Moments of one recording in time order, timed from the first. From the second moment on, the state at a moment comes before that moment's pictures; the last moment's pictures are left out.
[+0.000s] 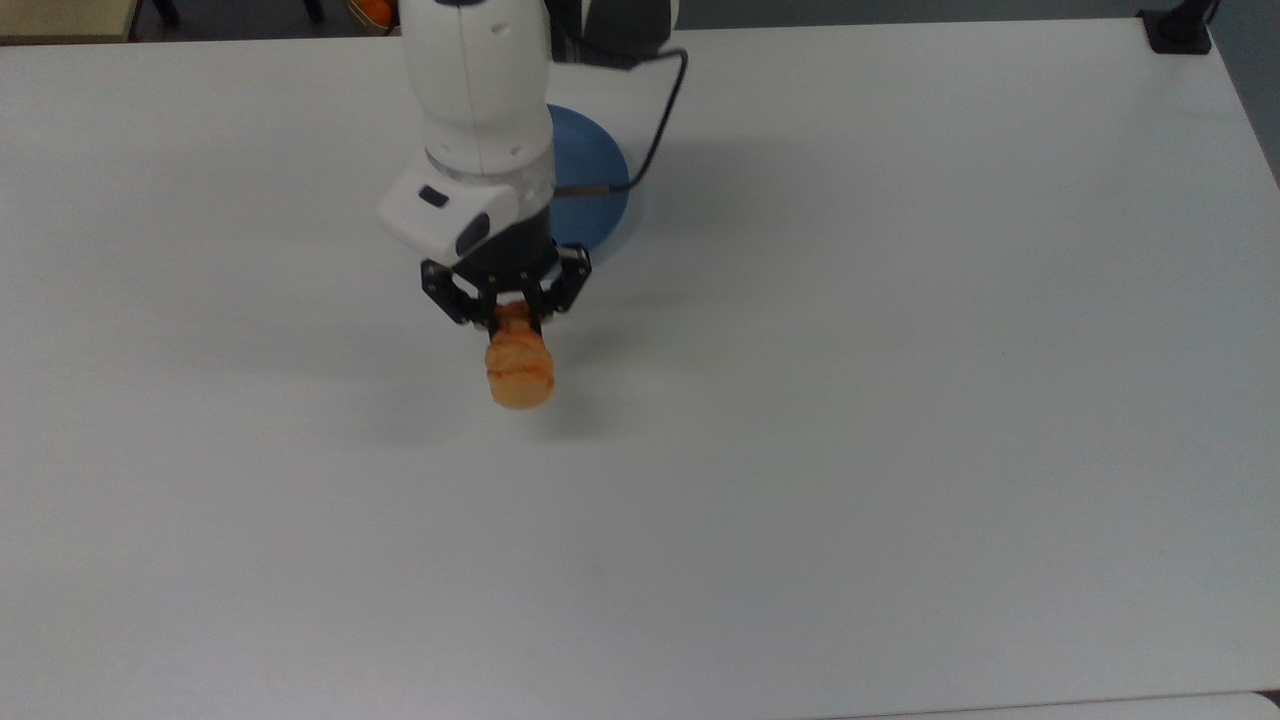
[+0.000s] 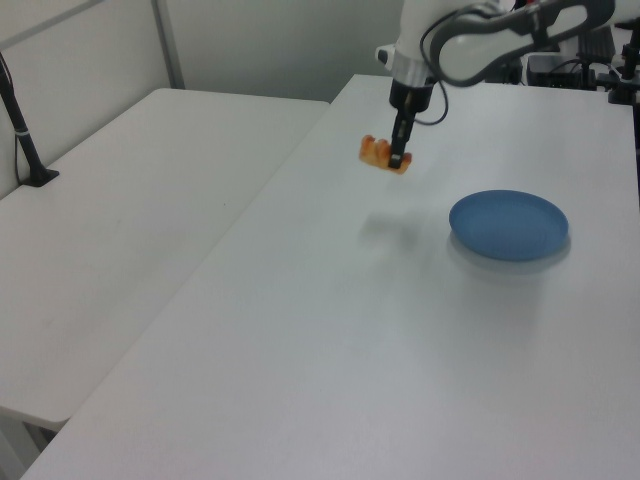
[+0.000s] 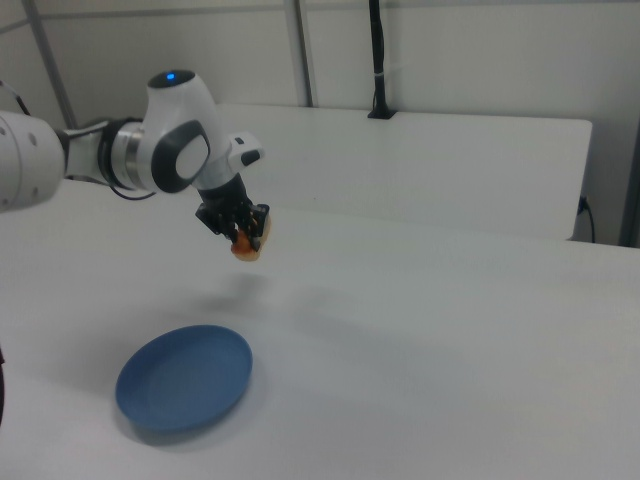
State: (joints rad) arm 0.09 0.43 -0.03 -1.57 -0.02 2.23 -0.16
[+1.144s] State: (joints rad) arm 0.11 0.67 -0.03 -1.50 -0.02 2.51 -0.05
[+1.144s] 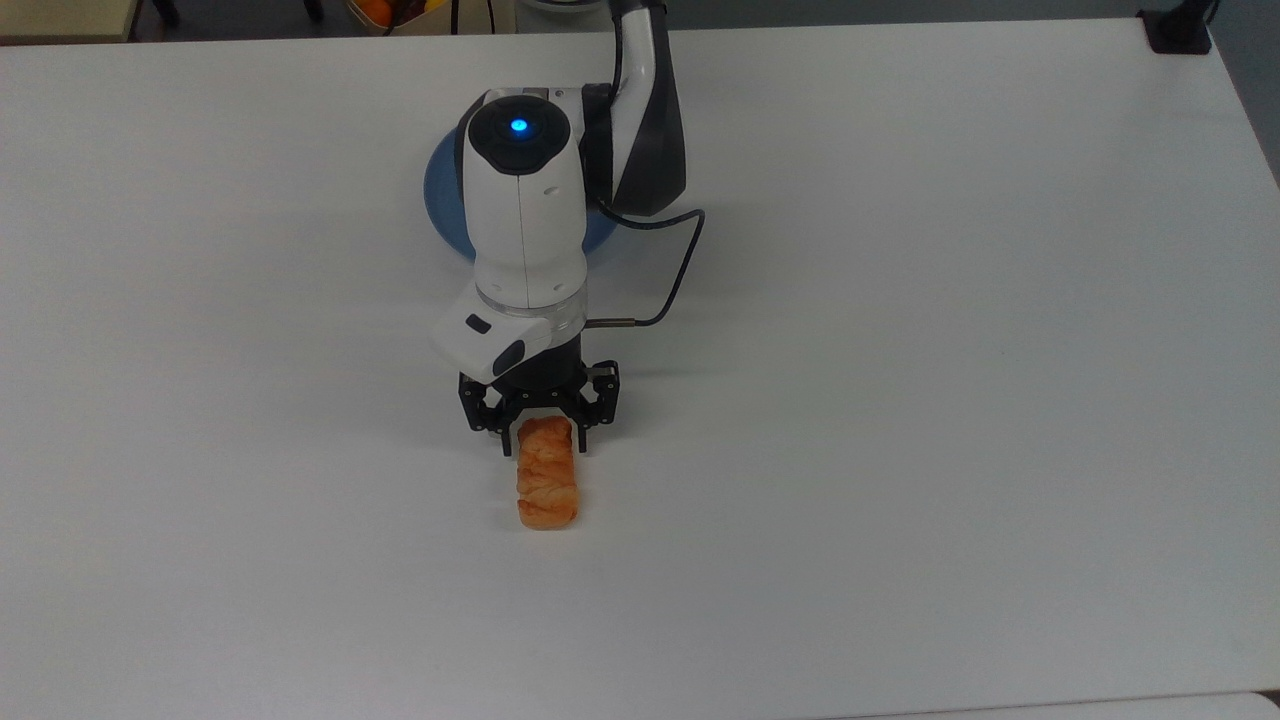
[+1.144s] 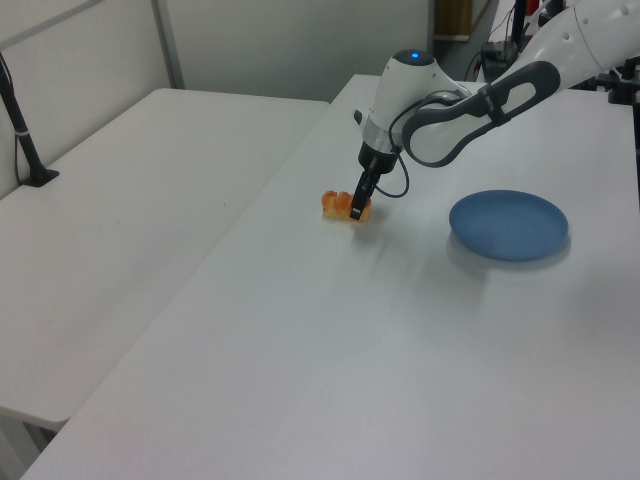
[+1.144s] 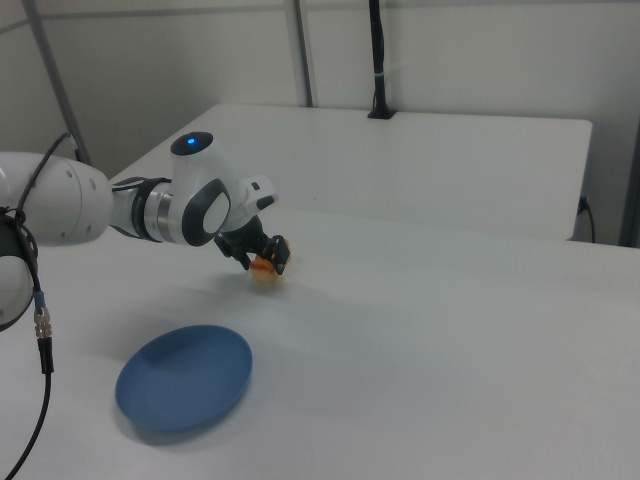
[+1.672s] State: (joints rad) arm 0.10 0.60 -0.03 -1.48 -0.02 2.47 -0.03
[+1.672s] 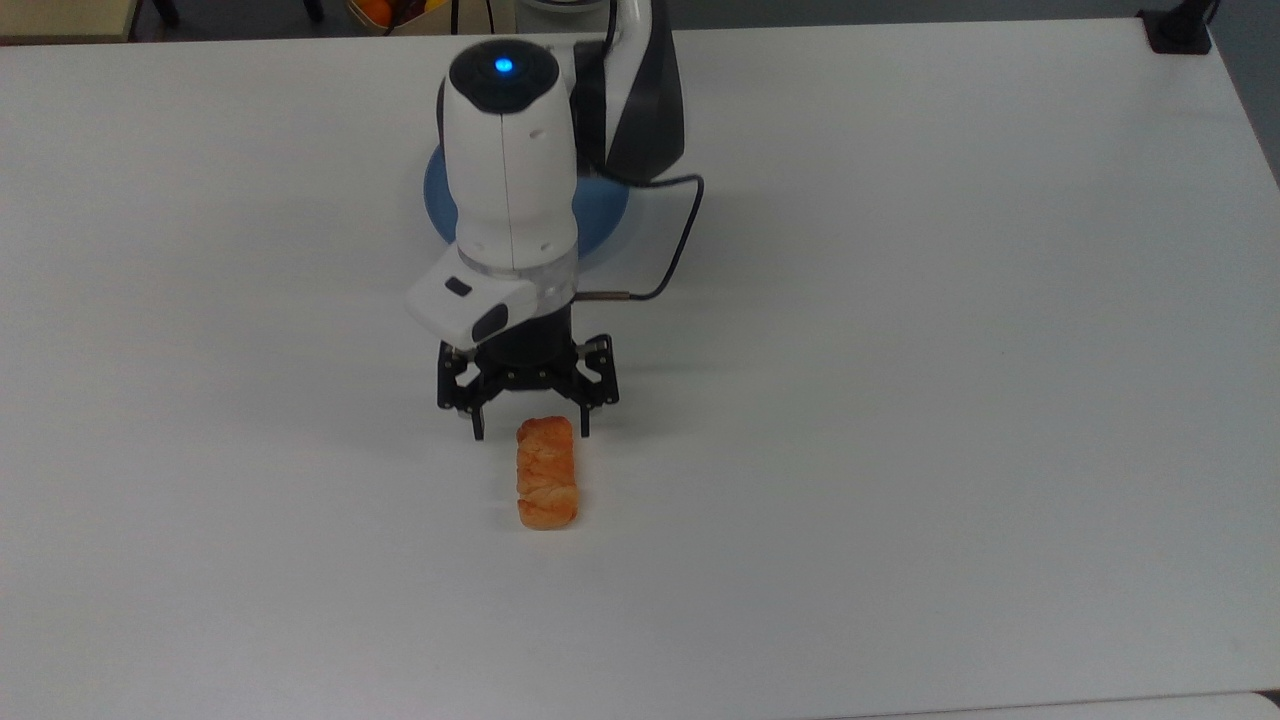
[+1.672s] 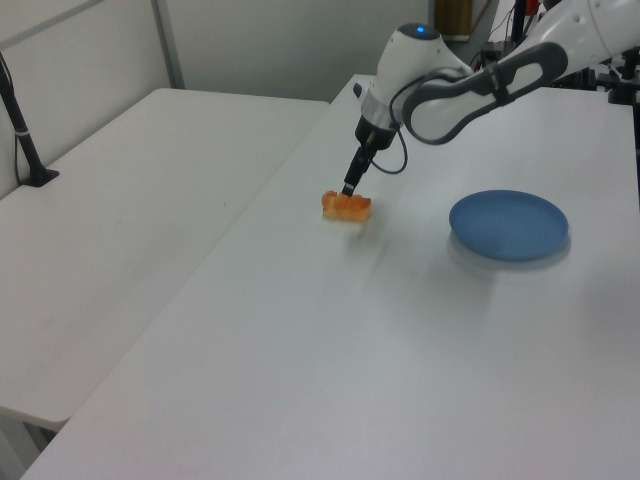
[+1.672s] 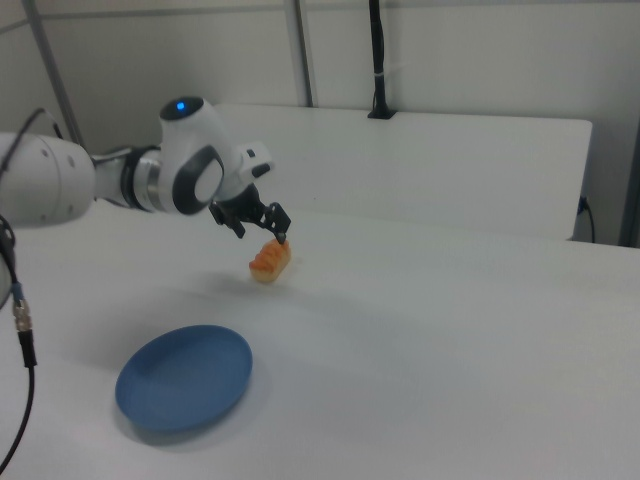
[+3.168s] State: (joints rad) arm 0.08 -0.04 0.07 -1.62 0.03 1.54 0.25
